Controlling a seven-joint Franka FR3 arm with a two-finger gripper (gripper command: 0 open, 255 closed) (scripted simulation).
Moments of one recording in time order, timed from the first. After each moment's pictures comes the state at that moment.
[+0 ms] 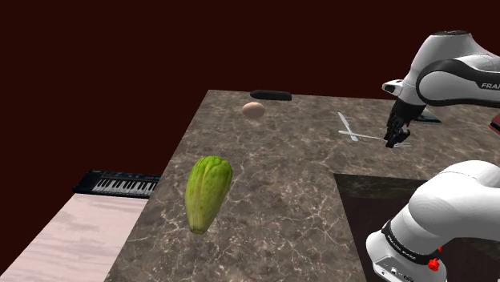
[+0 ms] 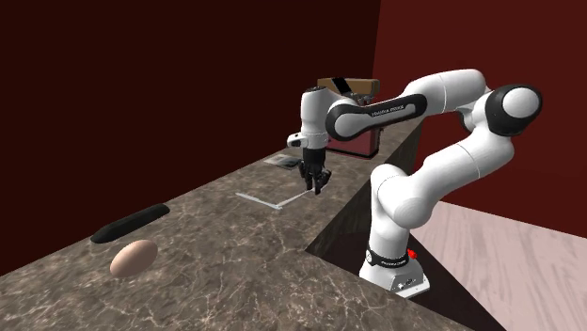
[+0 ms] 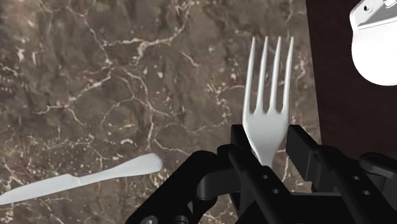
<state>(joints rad) -0.21 -1.04 -0.46 -2.84 -0.45 1.81 -0.89</state>
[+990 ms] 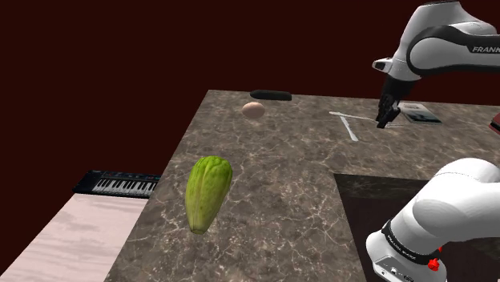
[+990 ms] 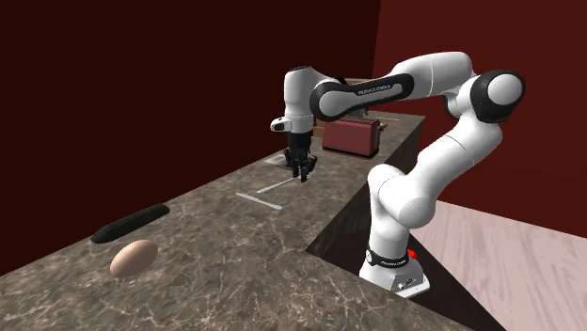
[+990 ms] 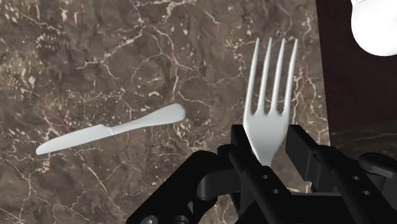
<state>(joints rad) -0.11 -0.88 -0.39 -2.63 -0.35 1.76 -0.84</state>
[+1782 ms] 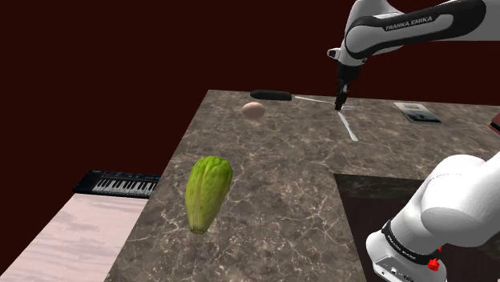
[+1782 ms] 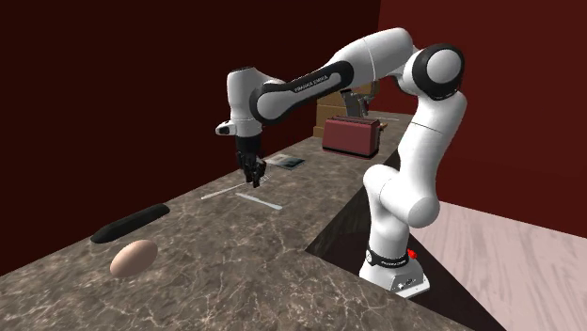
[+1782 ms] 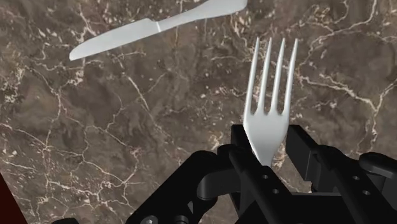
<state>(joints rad) 0.07 -0.38 -0.41 -2.30 -0.21 1.93 -0.79</state>
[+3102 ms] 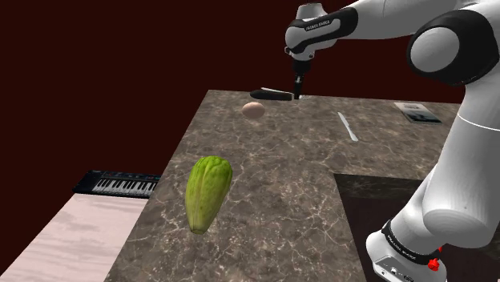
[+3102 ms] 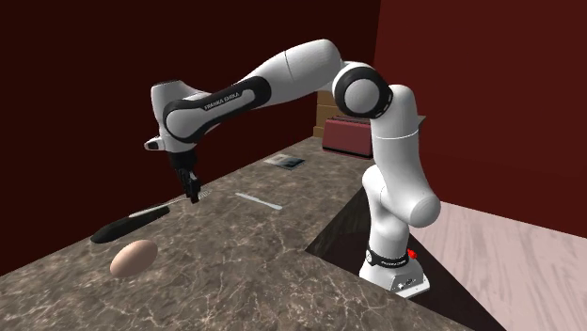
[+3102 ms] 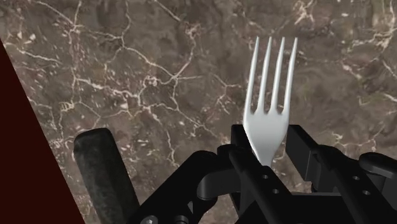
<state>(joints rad) 0.12 0.23 -0.42 -1.74 0.05 1.93 -0.85</state>
